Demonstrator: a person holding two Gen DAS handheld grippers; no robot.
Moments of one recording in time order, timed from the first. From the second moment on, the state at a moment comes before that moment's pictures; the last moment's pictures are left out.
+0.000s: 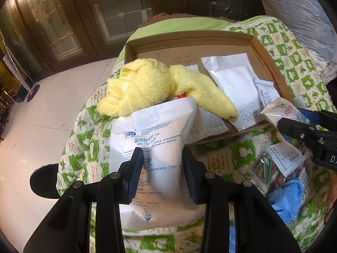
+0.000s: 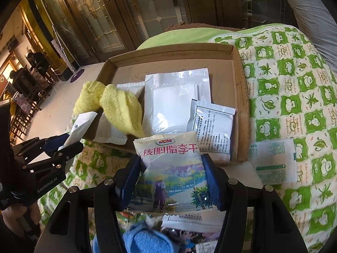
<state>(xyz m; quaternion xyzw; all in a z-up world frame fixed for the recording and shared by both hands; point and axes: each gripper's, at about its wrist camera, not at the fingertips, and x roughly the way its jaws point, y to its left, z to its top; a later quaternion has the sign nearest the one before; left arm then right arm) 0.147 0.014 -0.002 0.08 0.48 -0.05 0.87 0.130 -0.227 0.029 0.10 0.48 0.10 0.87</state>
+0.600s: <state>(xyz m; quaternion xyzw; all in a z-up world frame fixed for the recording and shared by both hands) 0.199 0.000 -0.008 0.10 0.48 -0.07 0.87 0.168 -0.224 0.002 0.10 0.49 0.10 0.86</state>
